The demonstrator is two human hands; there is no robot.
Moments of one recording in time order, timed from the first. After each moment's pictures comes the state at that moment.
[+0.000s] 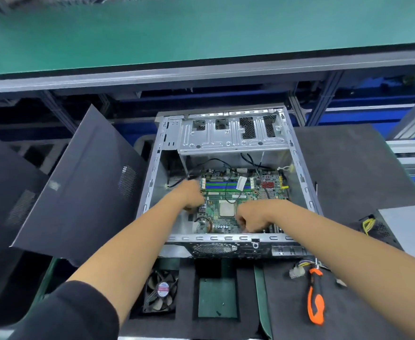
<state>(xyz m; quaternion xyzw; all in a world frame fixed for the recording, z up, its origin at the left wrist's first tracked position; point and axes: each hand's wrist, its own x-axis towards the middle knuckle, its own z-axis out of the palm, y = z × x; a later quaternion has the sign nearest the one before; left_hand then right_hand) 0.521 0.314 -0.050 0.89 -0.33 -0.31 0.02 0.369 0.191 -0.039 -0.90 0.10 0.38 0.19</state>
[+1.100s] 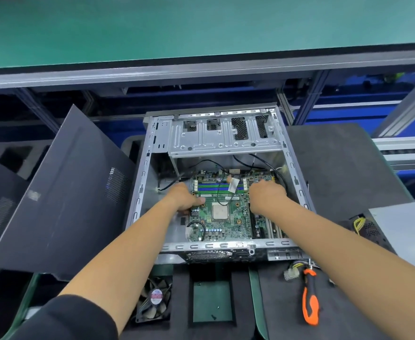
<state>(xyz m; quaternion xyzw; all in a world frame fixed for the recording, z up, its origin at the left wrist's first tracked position) 0.526 0.313 -0.062 0.89 -0.21 -0.38 0.15 0.372 0.174 -0.024 -0.90 0.32 0.29 -0.01</state>
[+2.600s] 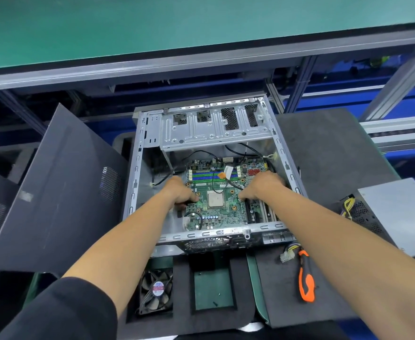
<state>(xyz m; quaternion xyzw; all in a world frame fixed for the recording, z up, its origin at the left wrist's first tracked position) 0.523 0.310 -0.065 0.88 -0.16 -0.40 0.21 0.369 0.160 -0.034 -0.83 0.45 0.31 0.10</state>
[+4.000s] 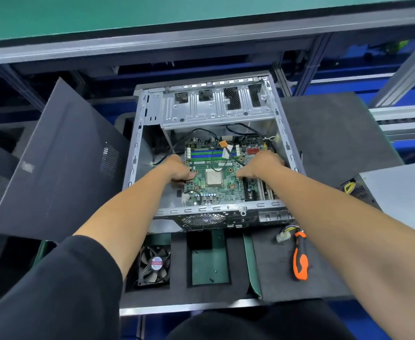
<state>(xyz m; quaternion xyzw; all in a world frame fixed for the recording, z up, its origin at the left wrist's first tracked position) 0.525 0.308 -0.065 0.90 -0.21 -0.35 0.13 0.367 0.160 -0.034 -0.84 0.45 0.28 0.12</state>
